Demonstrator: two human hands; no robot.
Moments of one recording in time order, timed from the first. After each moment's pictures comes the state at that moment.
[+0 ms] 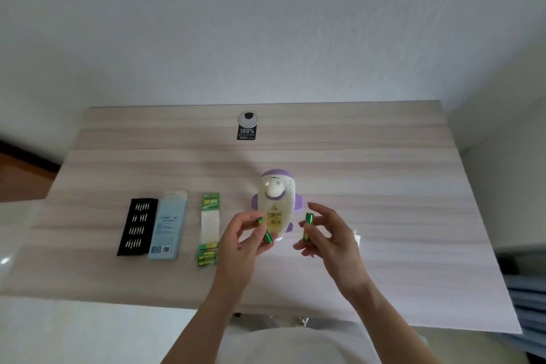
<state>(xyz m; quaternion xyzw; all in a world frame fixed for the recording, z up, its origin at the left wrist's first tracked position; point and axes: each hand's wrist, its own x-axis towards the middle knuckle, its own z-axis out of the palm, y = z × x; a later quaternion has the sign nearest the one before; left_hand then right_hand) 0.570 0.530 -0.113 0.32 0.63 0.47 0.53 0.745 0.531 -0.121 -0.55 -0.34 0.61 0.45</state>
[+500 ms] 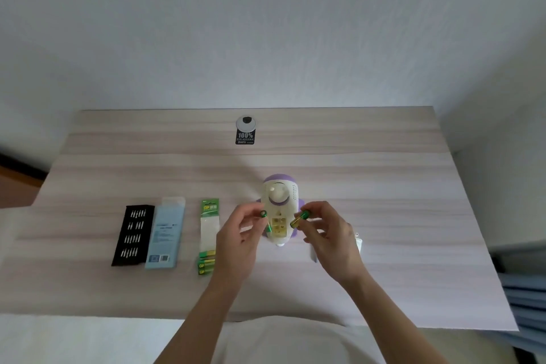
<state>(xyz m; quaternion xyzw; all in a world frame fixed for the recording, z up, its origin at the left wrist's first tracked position) 0.548 0.554 -0.115 0.48 0.62 0.42 0.46 0.729 0.552 -0.121 -0.62 -0.48 0.48 0.39</state>
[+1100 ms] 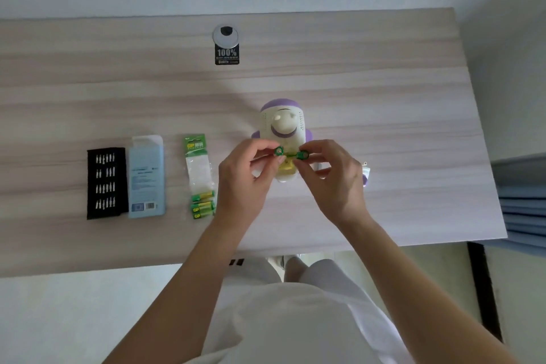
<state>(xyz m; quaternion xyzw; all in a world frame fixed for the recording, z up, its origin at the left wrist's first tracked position) 0.535 0.570 -0.154 0.61 0.54 0.42 0.39 0.696 0.547 -0.150 -0.66 -0.55 0.31 0.40</state>
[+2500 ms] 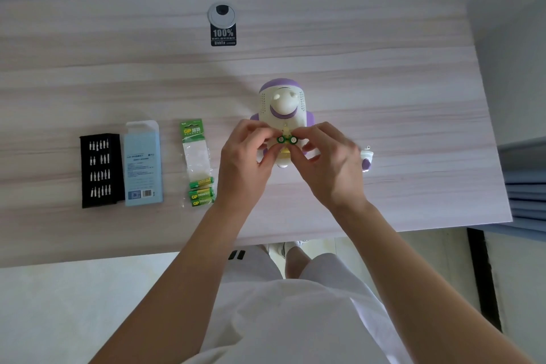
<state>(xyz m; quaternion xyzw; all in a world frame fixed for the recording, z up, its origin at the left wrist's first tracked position) 0.532 0.573 -0.176 0.71 0.53 0.36 0.28 0.688 0.549 -0.164 -0.66 -0.64 0.17 0.37</state>
